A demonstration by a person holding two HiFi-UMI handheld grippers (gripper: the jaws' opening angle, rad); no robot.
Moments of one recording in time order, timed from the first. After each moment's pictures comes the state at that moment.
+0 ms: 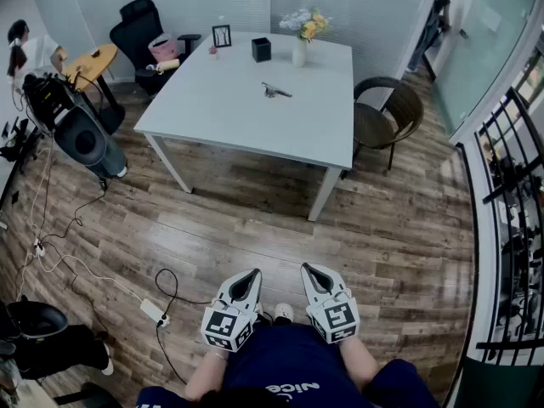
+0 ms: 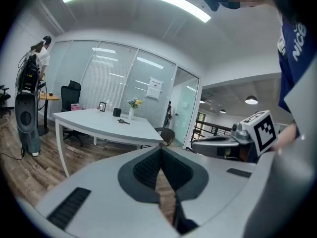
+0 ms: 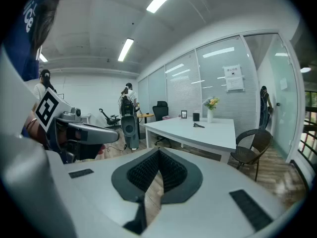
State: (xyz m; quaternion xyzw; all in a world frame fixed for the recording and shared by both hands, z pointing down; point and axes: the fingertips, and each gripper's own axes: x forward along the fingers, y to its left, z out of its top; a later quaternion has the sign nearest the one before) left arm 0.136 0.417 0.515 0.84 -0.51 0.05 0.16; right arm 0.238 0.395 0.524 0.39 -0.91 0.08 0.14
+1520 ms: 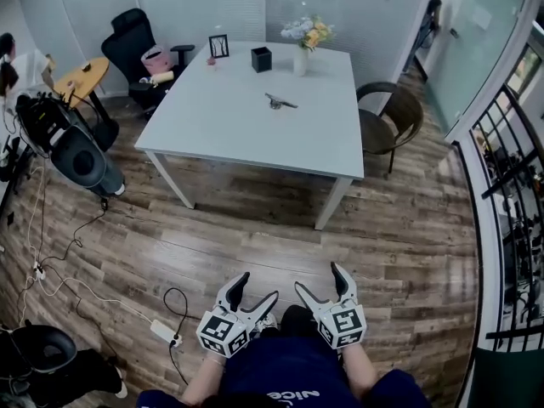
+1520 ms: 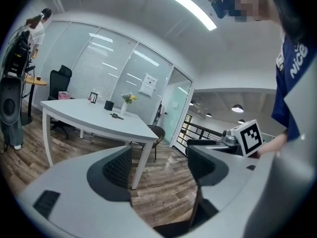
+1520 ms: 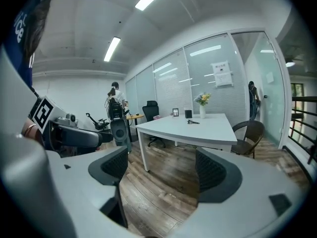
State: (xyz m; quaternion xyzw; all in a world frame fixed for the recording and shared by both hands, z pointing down) left arm 0.069 0.392 0.521 0.88 -0.43 0.03 0.19; right arm 0.186 0.366 0.535 0.45 -0.87 0.12 0.12
